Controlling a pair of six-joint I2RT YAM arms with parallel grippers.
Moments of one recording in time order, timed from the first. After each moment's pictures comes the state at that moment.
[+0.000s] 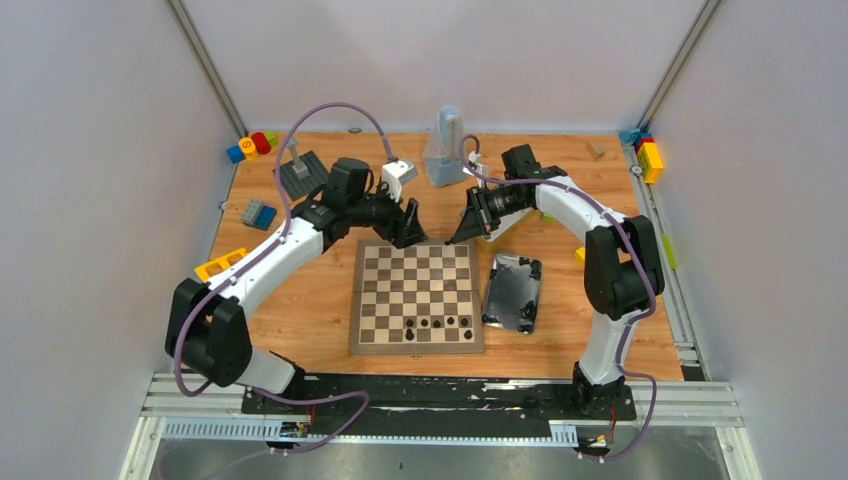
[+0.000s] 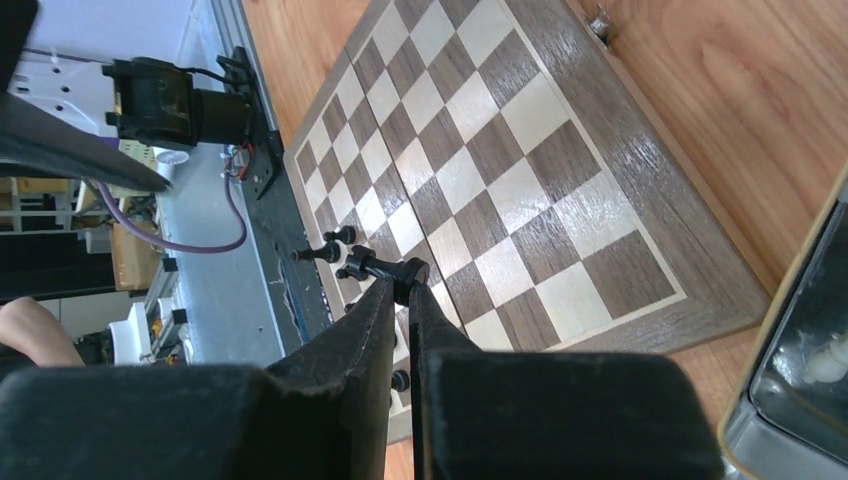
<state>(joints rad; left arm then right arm) -0.45 1.41 1.10 -0.32 0.58 0.03 0.32 1.88 1.43 -0.67 -1.01 -0.11</state>
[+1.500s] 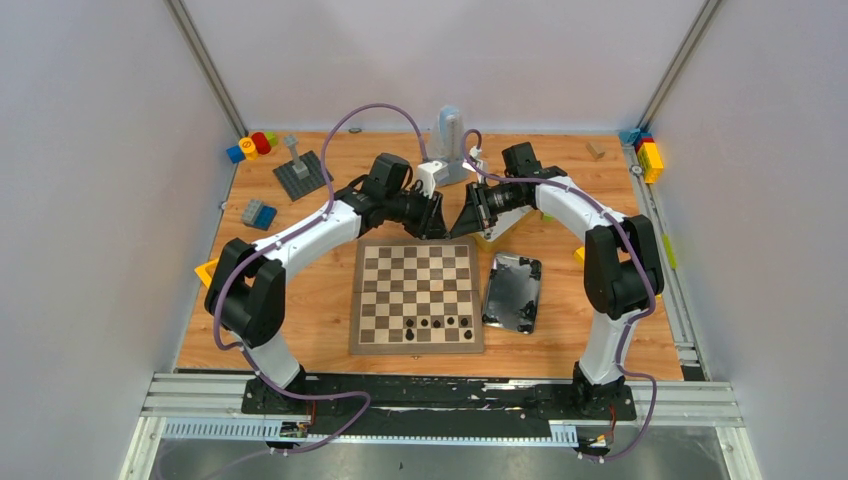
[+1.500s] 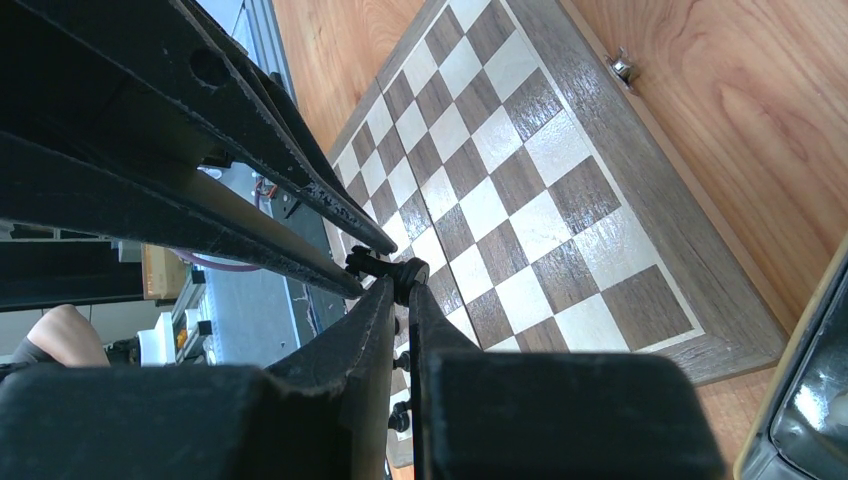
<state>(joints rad) -0.59 1.70 1.29 -0.30 0.59 -0.13 0.32 1.89 1.43 -0.57 -1.08 -0.01</state>
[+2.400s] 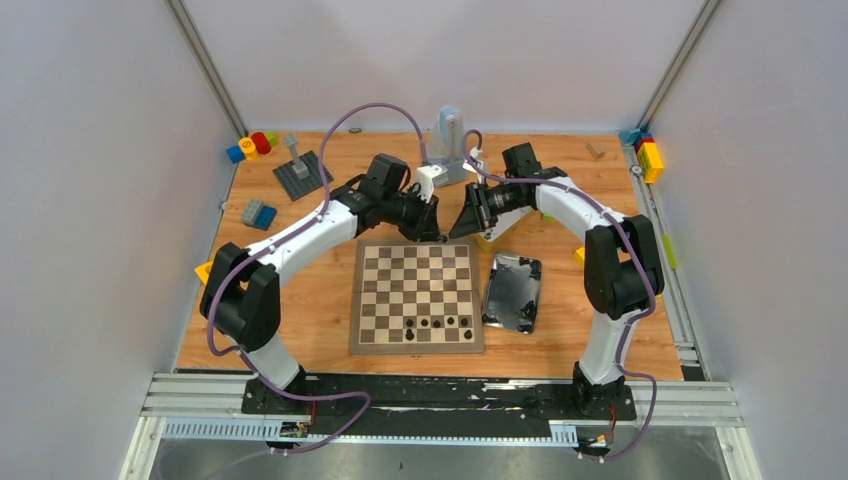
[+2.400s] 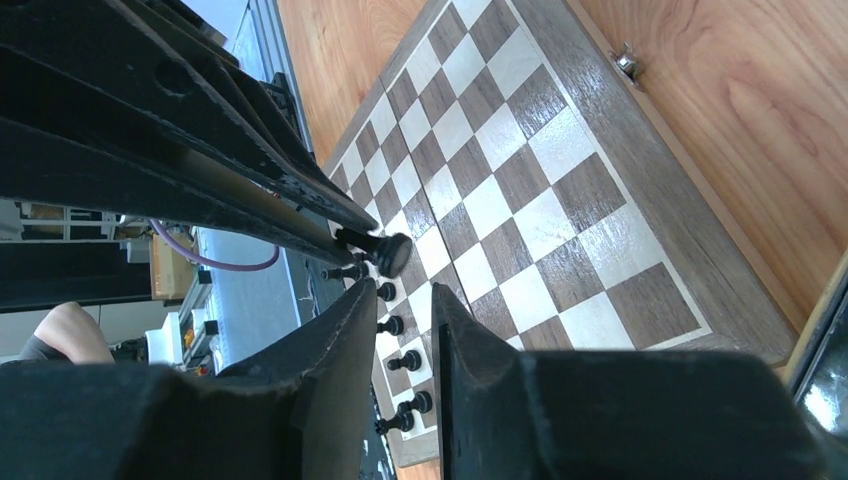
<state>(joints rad) -0.59 1.68 1.30 -0.38 0.57 -0.04 0.32 1.89 1.43 -0.56 -1.08 0.00</state>
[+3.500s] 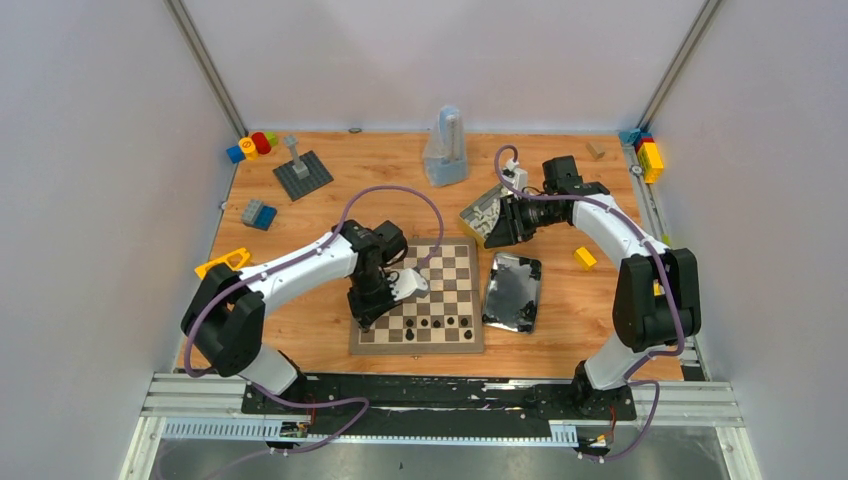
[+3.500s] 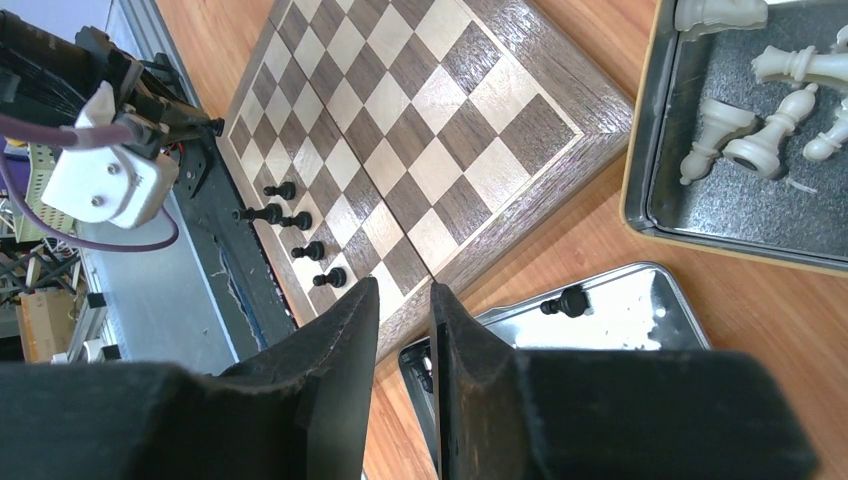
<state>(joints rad) -0.72 1.52 1.07 -1.15 0.28 0.51 0.18 1.64 1.21 -0.66 -0.92 -0.18</state>
